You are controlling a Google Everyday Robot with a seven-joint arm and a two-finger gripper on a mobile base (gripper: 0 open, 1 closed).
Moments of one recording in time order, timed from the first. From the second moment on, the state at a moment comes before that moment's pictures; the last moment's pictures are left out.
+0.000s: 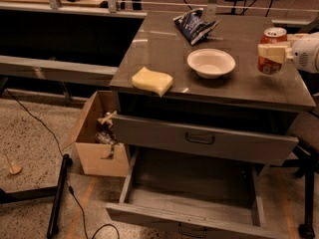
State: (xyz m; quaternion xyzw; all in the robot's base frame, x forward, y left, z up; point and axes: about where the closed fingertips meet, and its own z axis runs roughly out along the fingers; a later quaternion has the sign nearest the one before) arm 0.693 -0.334 0.942 -0.23 0.77 0.05 0.60
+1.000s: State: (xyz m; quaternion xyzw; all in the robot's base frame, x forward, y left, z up) arm 0.699 -0.336 0.898 -0.17 0.77 0.08 0.61
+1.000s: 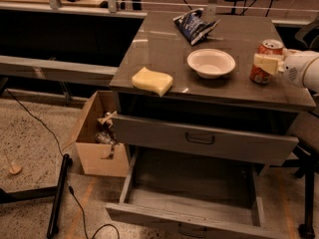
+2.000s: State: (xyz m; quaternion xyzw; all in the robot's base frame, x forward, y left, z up) arm 0.687 -0.348 0.896 -0.15 0.78 0.06 0.61
